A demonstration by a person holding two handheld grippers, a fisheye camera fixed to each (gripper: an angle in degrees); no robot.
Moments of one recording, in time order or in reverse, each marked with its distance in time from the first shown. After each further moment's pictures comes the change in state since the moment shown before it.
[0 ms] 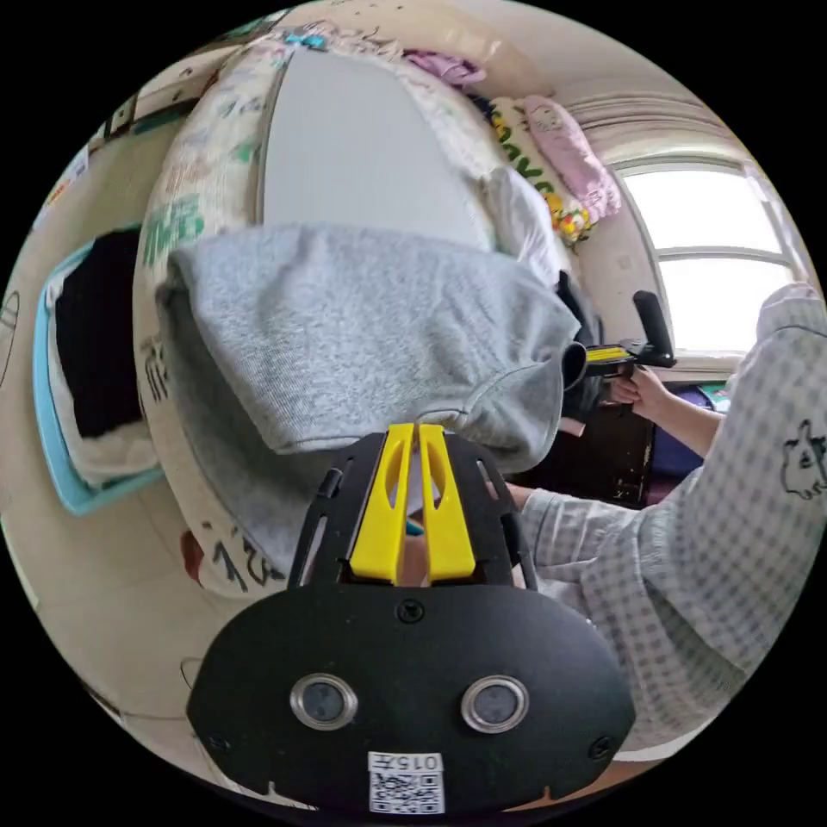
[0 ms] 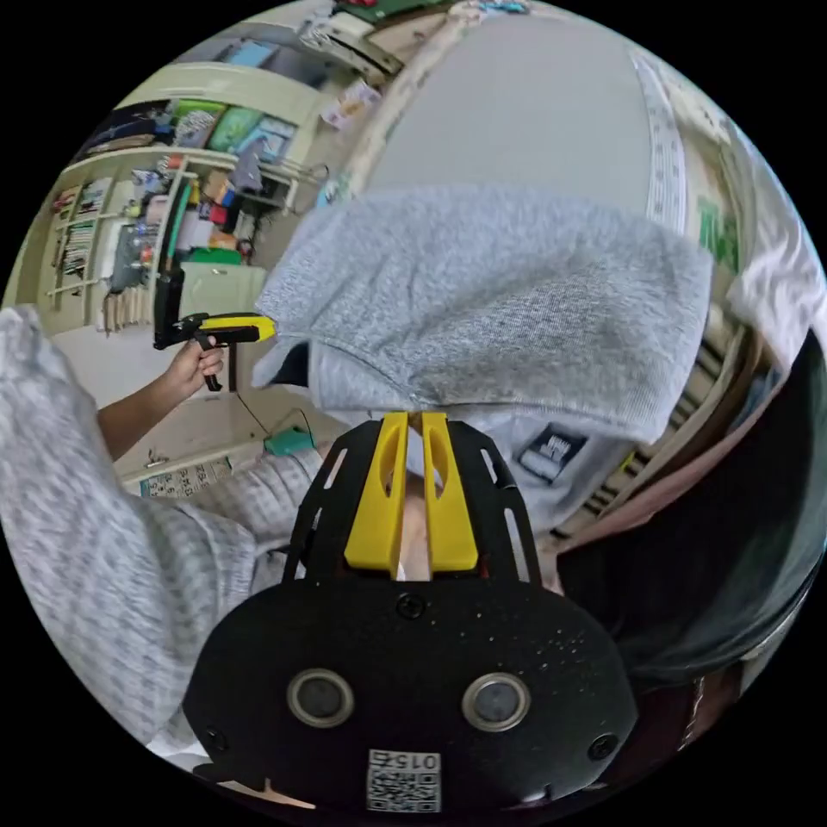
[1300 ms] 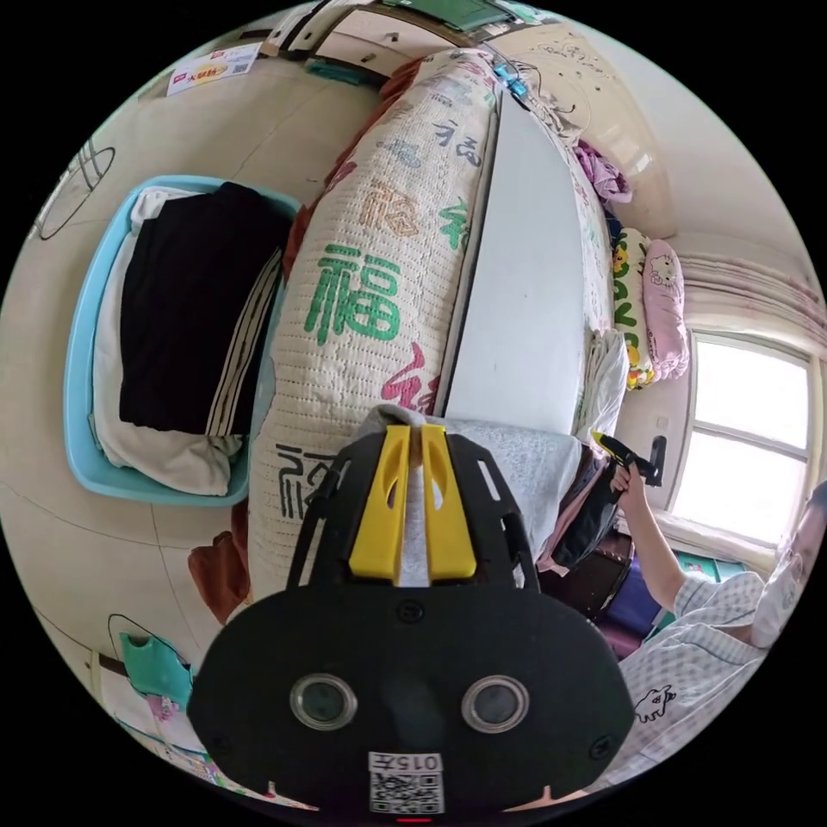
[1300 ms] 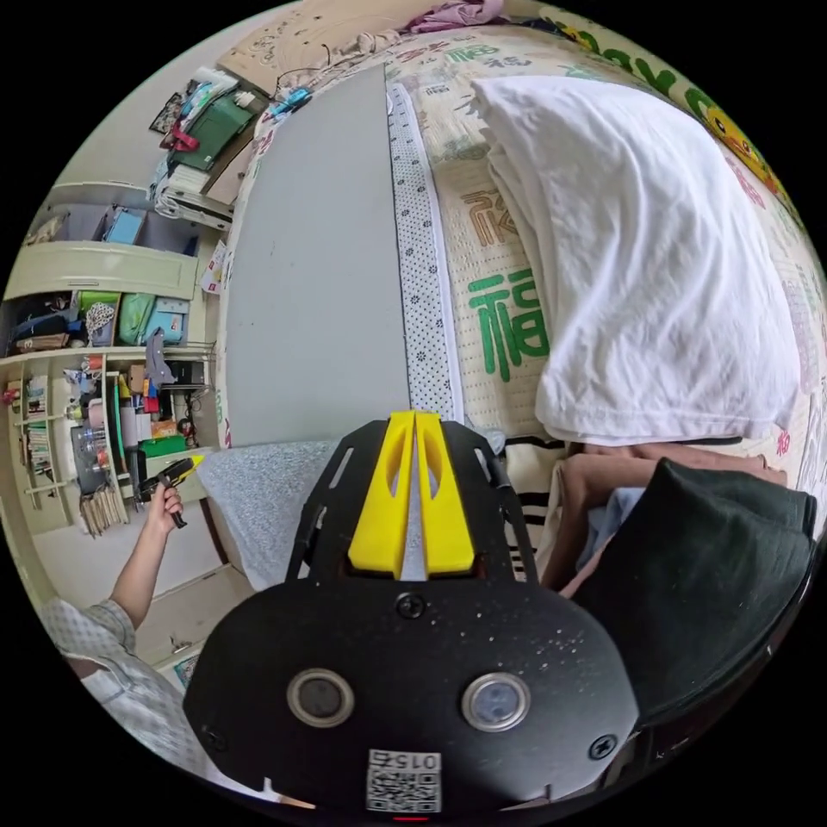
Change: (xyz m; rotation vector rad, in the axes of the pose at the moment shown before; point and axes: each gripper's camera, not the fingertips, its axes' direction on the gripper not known) left arm -0.235 -0.123 -0.048 0.263 0.081 -0.314; right arm 0.161 -0.076 -0.198 0.382 -0.020 0.388
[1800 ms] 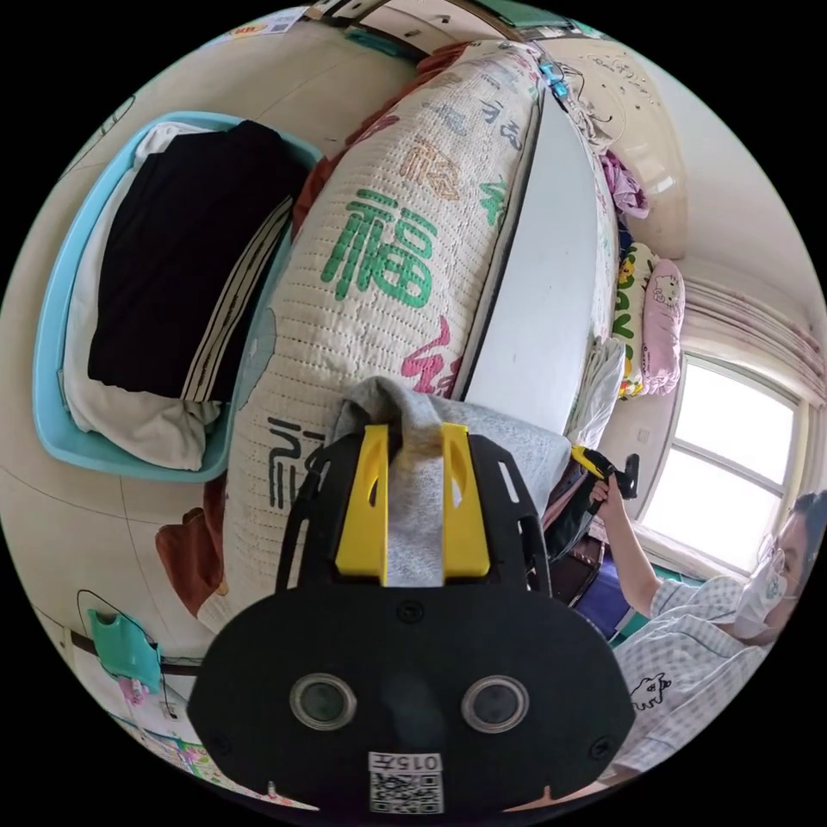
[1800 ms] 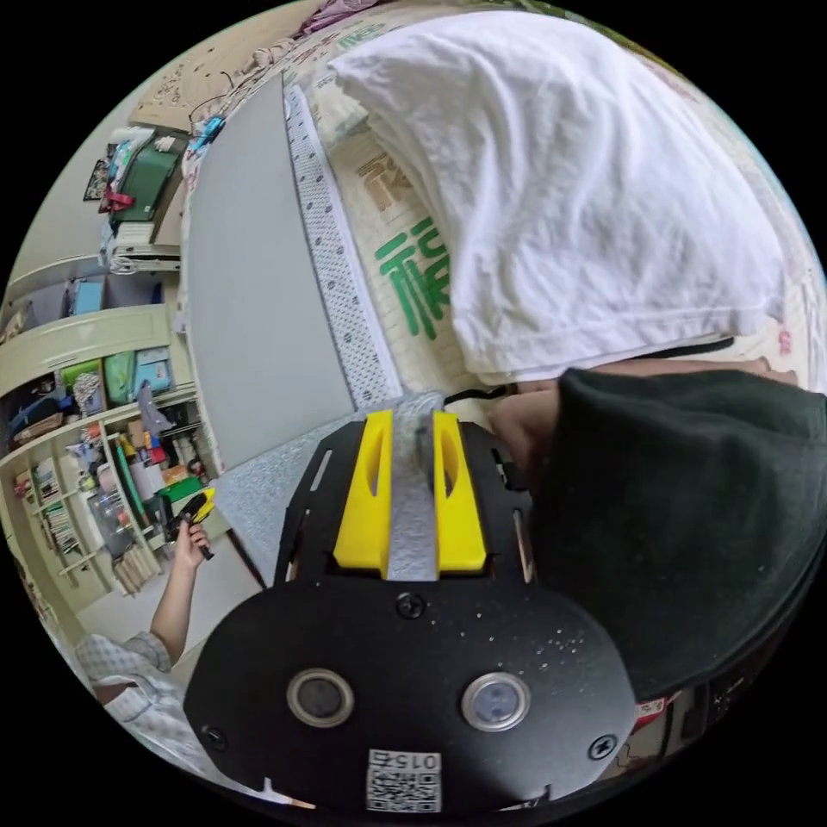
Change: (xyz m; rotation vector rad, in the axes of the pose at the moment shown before) left arm -0.055 -0.019 0.038 -0.048 0.109 -0.101; right arm 0.070 -0.001 -0.007 -0.042 -0.003 0.170
